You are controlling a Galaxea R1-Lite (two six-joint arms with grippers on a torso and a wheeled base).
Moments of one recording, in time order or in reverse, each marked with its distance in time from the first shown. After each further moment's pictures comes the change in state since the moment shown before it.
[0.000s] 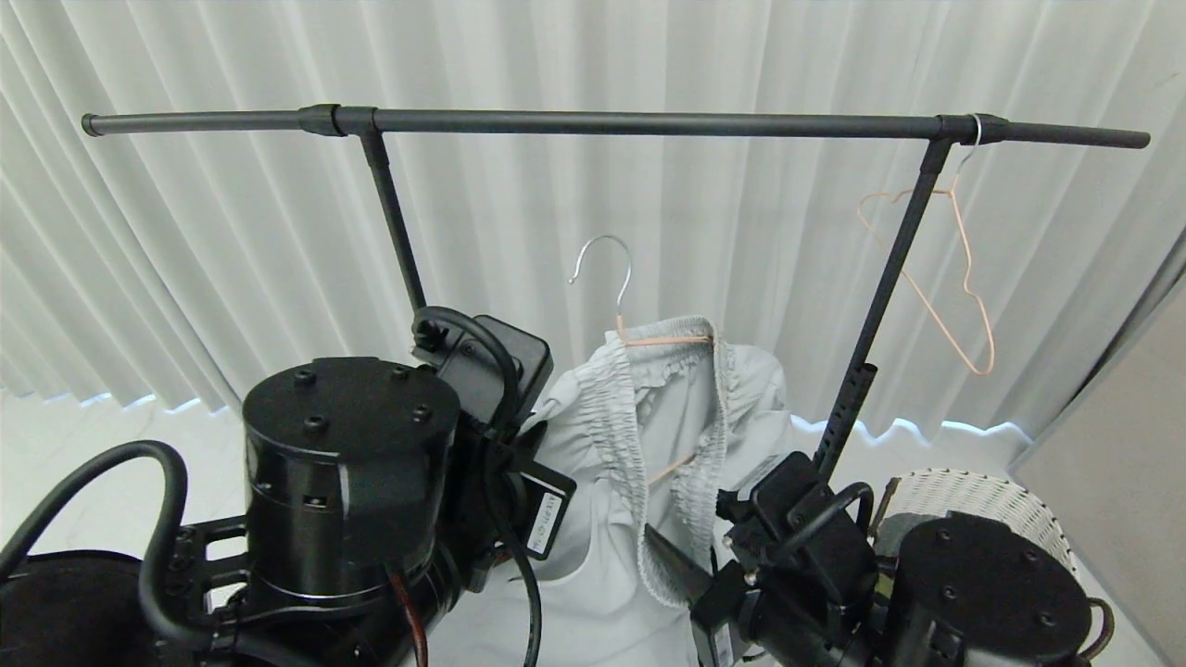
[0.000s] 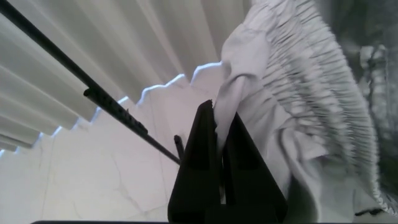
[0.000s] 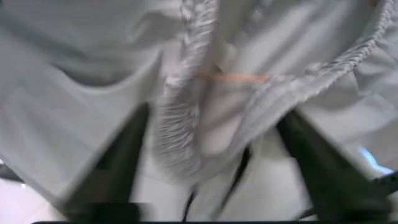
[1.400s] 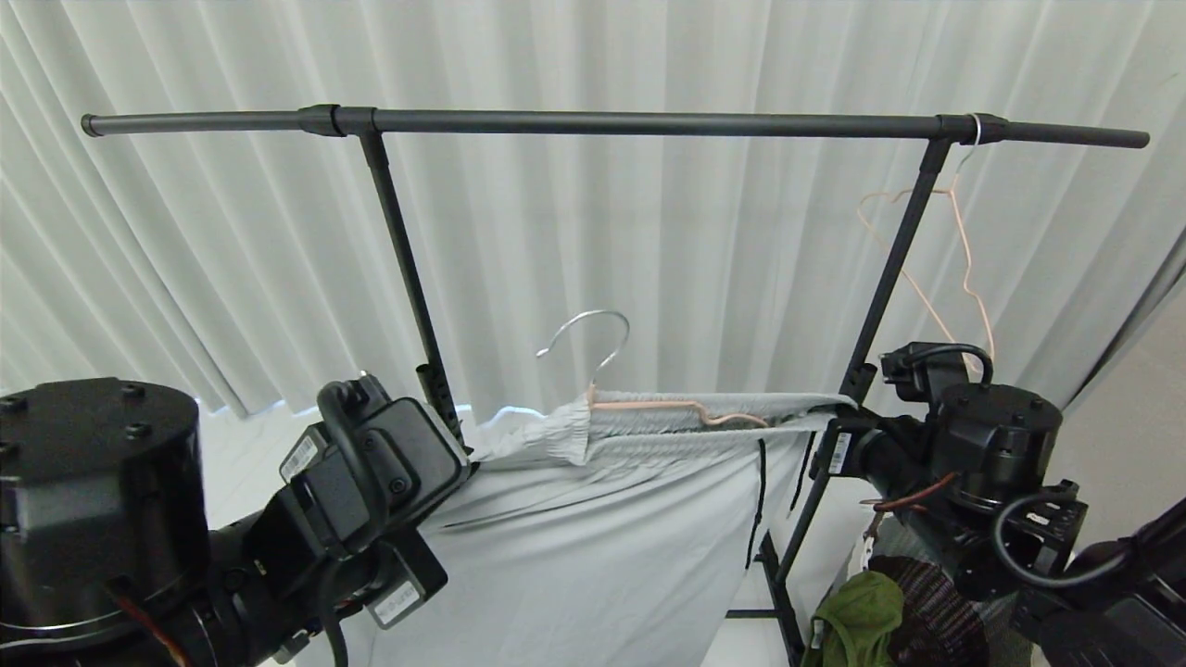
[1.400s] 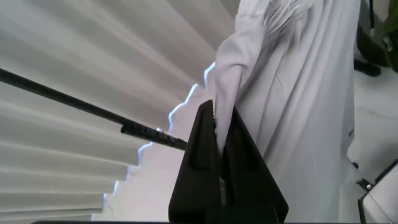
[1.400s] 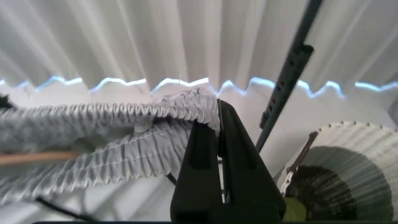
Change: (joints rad) left arm 0.182 -0.243 0.181 0.060 -0.362 0.509; right arm -0.519 0.049 -0.041 0.001 -0.134 0.234
